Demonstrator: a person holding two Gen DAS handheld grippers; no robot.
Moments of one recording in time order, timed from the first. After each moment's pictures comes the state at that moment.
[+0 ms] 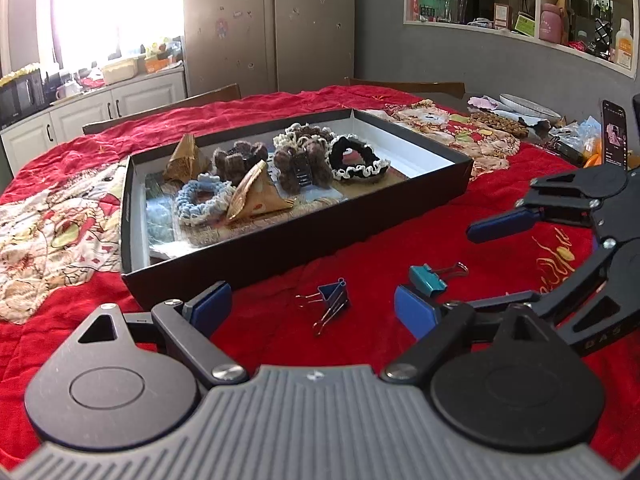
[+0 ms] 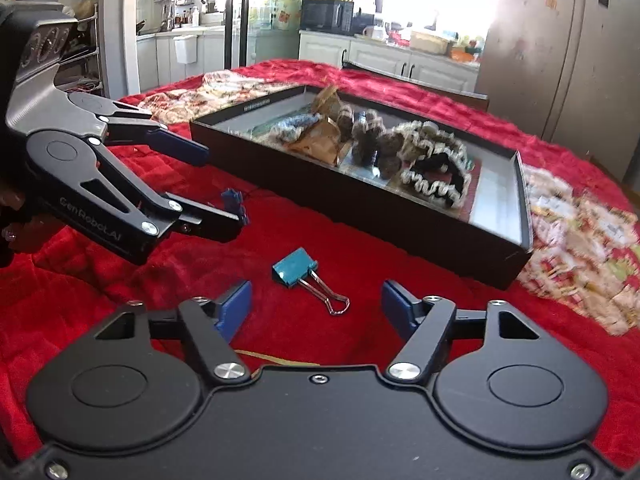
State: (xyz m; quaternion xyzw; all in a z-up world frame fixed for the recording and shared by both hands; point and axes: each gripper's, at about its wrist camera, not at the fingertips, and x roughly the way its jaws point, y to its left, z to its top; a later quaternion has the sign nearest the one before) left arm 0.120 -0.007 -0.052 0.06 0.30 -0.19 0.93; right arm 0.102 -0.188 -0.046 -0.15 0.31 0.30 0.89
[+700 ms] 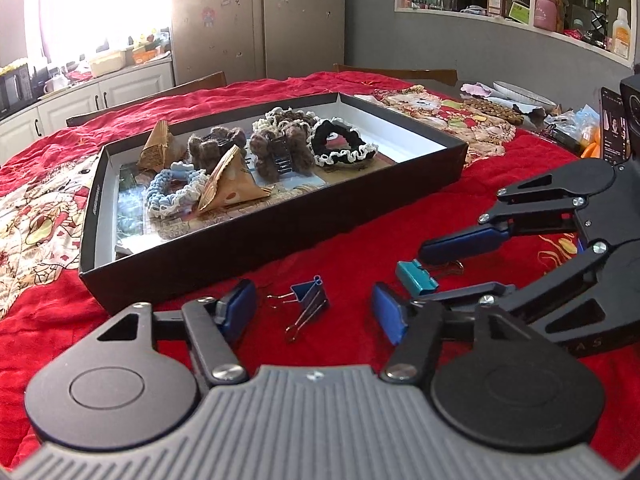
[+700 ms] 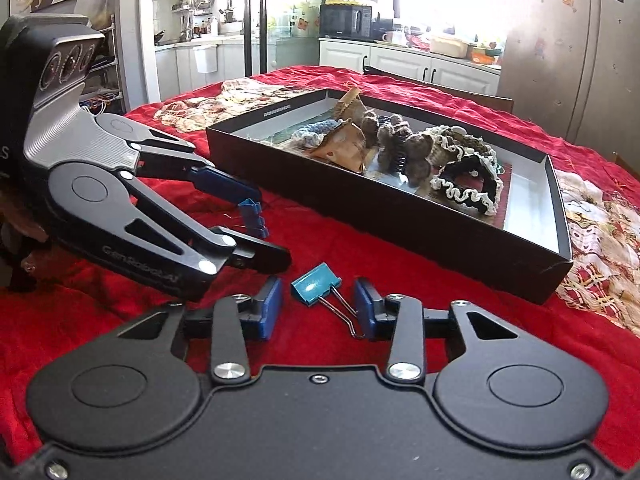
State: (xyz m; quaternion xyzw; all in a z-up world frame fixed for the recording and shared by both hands) left arm 0.131 -0.023 -0.065 0.07 0.31 -0.20 0.93; right arm 0.114 -0.179 -0.054 -0.13 0.30 0.34 0.88
